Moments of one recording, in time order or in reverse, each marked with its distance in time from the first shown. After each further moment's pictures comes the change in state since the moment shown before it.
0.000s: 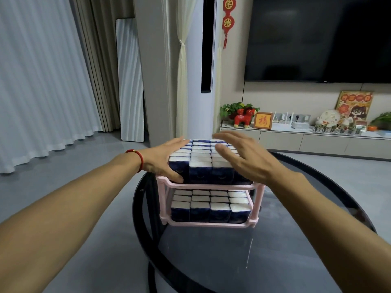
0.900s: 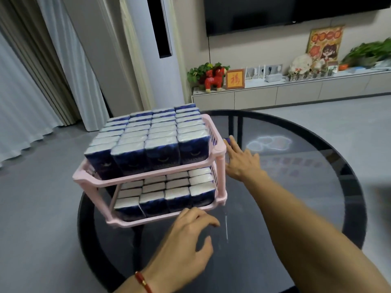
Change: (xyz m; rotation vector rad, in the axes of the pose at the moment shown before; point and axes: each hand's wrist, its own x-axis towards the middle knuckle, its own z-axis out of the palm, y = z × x) left_hand -0.027 0.130 0.231 -0.167 0.227 0.201; right_hand -0.042 0.222 0.155 -0.276 -0.235 0.644
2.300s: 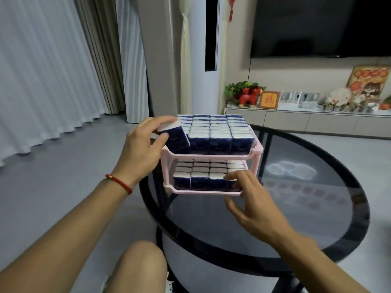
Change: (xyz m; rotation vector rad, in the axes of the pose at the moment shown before) left_hand -0.050 -0.013 -0.197 0.001 0.717 -0.084; right_hand -0.248 -0.096 -0.085 0.514 0.257 -0.601
